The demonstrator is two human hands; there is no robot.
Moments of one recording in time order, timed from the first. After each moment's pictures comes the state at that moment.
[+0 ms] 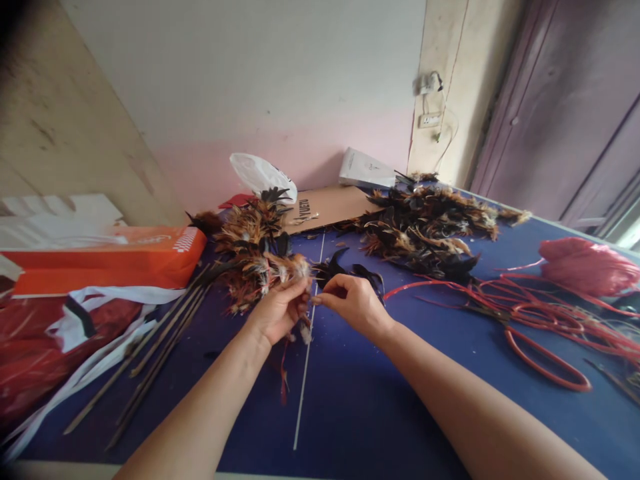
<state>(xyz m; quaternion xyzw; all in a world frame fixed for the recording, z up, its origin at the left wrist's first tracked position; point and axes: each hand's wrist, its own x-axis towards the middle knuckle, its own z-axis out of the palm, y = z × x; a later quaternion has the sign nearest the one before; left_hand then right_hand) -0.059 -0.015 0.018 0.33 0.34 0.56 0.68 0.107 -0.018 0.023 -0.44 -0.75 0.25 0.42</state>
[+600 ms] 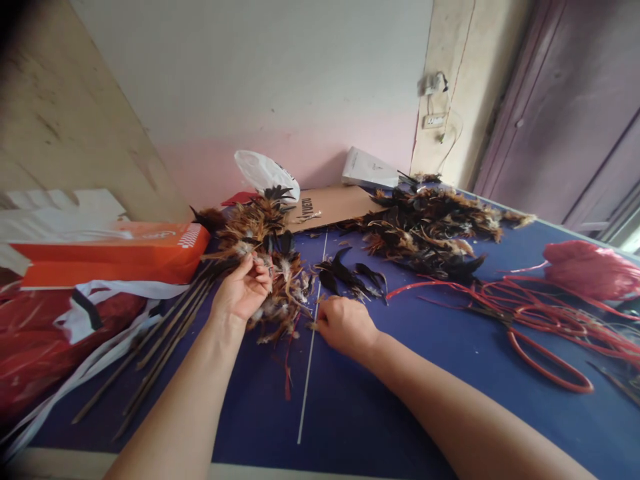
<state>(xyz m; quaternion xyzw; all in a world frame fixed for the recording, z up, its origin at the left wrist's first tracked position) -0.121 0.000 0.043 0.19 0.22 0.70 0.65 0.082 -0.036 0.007 -0.48 -0.85 0.07 0.19</state>
